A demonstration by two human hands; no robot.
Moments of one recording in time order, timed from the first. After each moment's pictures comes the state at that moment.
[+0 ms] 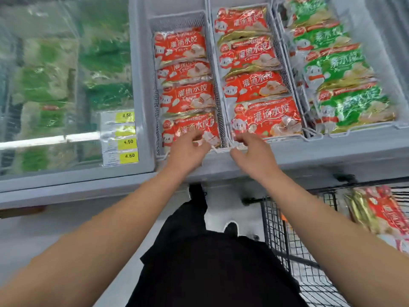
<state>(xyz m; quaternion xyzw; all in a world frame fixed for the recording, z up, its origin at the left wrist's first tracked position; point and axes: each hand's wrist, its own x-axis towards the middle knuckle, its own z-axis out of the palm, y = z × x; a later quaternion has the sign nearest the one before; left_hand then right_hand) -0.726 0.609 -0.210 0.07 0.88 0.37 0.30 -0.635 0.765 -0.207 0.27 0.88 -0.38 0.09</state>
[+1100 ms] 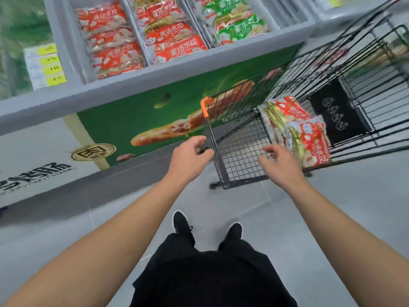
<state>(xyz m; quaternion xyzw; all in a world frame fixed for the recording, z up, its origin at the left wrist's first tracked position) -0.332 0.574 -0.181 0.22 0.84 0.37 0.33 -0.167 0.742 -0.171 0.48 0.81 -0.35 0.03</state>
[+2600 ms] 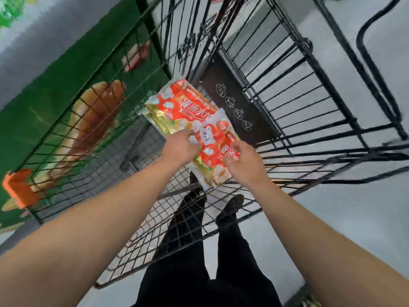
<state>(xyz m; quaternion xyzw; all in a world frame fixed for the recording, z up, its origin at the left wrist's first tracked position) -0.211 1.088 -0.357 0.37 0.81 0.06 0.46 -0.038 1.136 -0.298 0.59 0.66 -0.45 0.11</state>
